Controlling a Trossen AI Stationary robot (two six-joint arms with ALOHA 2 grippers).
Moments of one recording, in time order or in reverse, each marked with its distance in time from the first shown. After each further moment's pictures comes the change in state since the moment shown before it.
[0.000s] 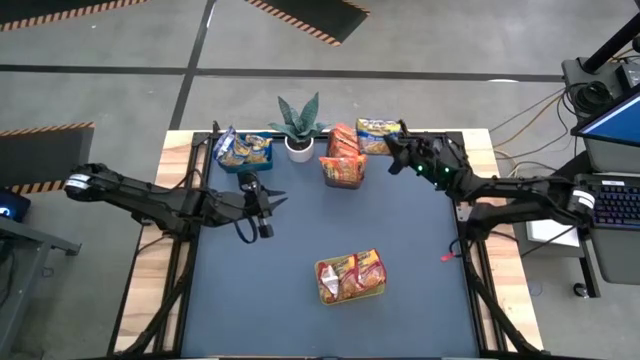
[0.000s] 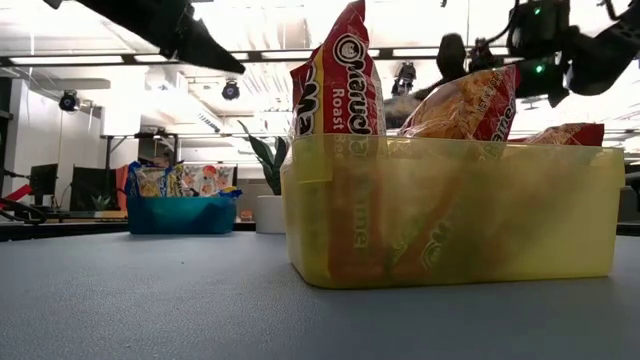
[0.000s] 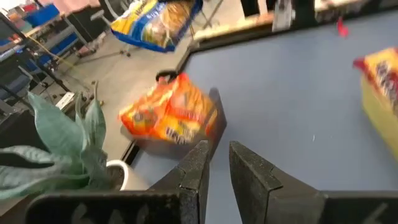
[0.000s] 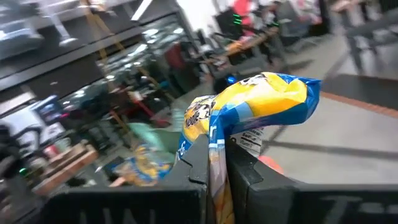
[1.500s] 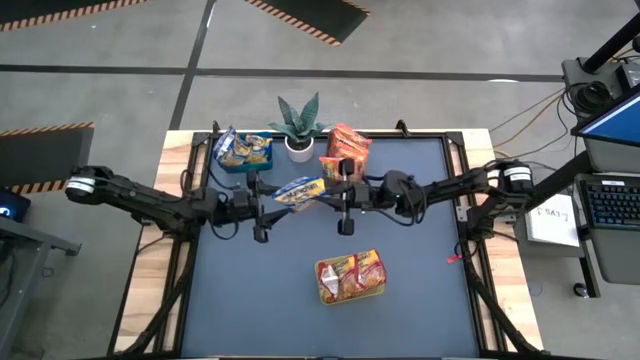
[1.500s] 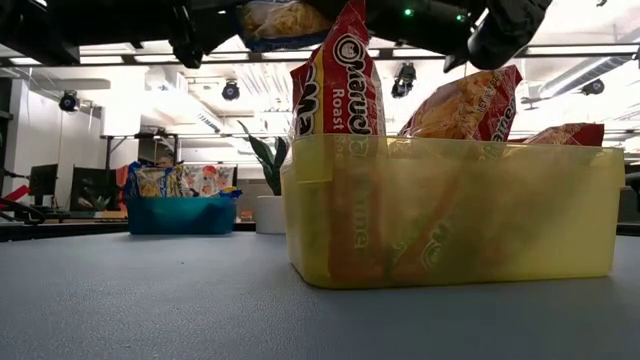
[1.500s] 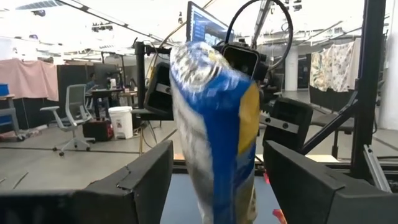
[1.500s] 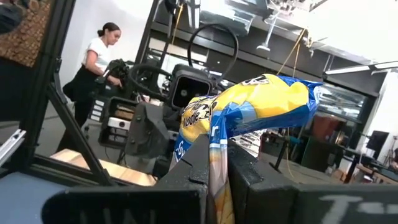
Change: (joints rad) left arm 0.058 0.029 -0.314 0.986 0.331 -0.046; right arm 0.467 0.552 0.525 0.208 -0.297 -0.763
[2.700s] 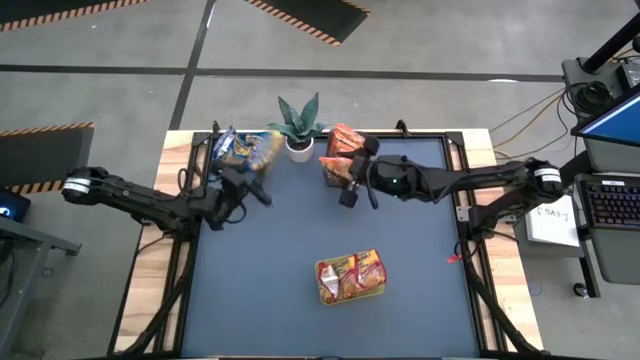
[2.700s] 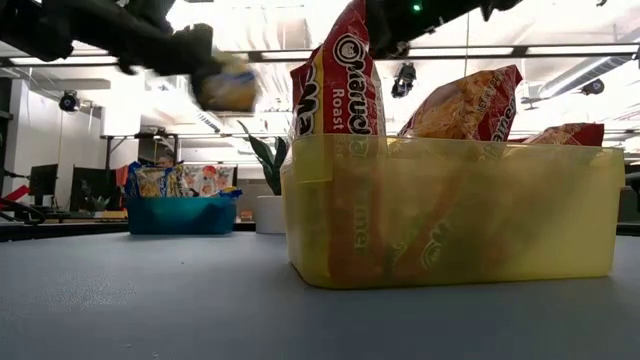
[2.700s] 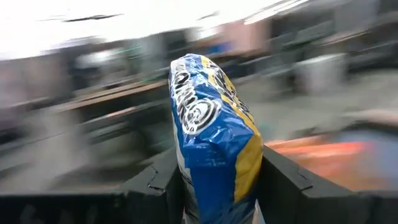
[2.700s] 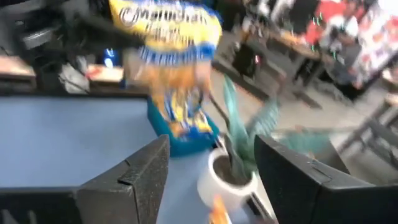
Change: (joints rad) left arm 0.002 -0.066 0.004 -0.118 -0.832 0.185; right arm -0.034 -0.233 0.148 -0.884 0.530 0.079
